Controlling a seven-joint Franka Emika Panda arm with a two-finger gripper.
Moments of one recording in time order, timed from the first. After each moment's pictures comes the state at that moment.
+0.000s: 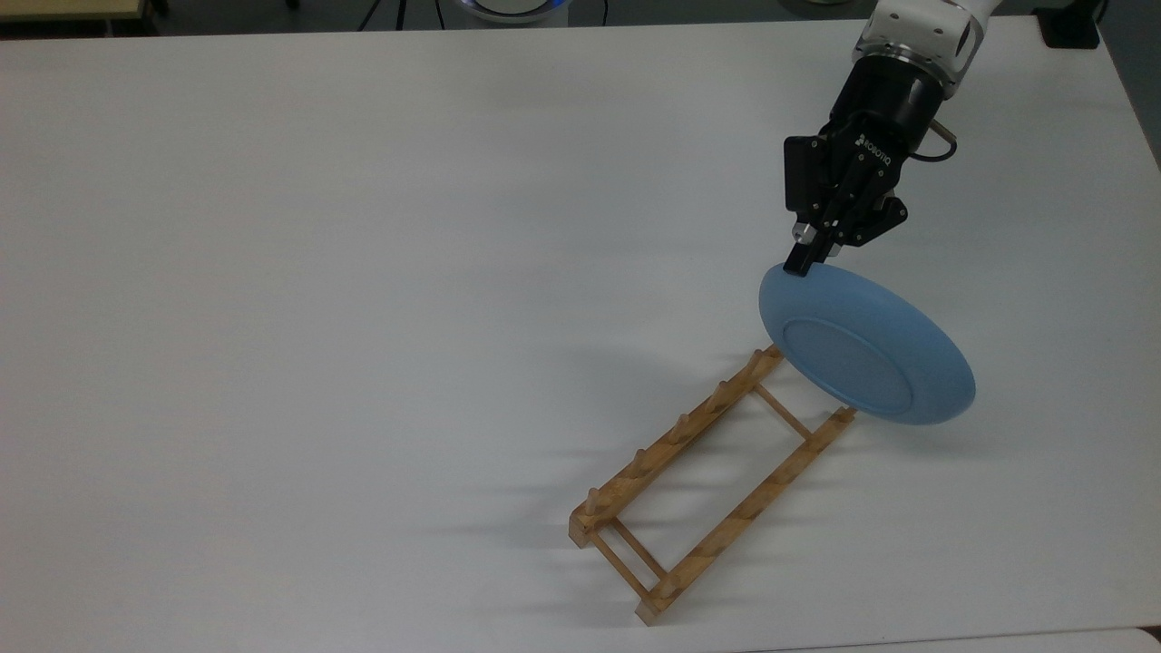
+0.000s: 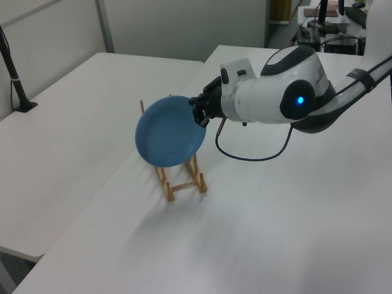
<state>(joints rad) 0.27 0.42 0.44 -1.59 -1.53 2.02 1.19</state>
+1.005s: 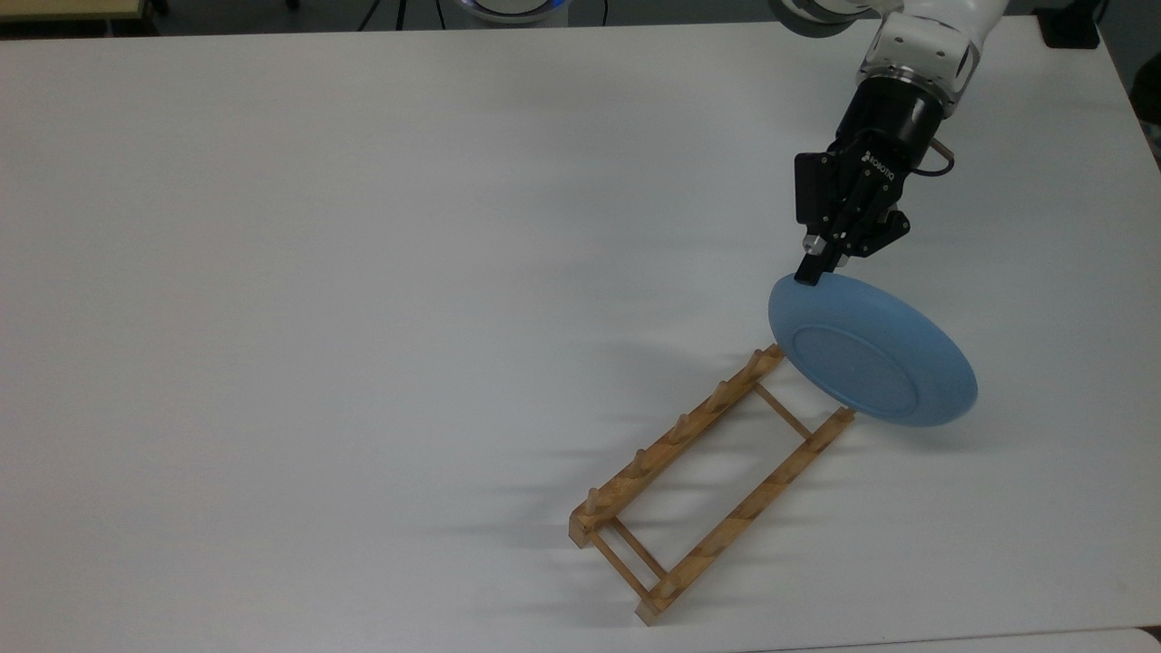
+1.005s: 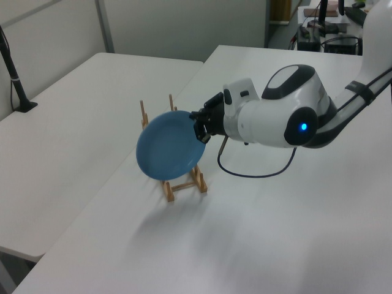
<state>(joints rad) 0.31 0.46 0.44 -1.63 -1.60 1.99 1.27</state>
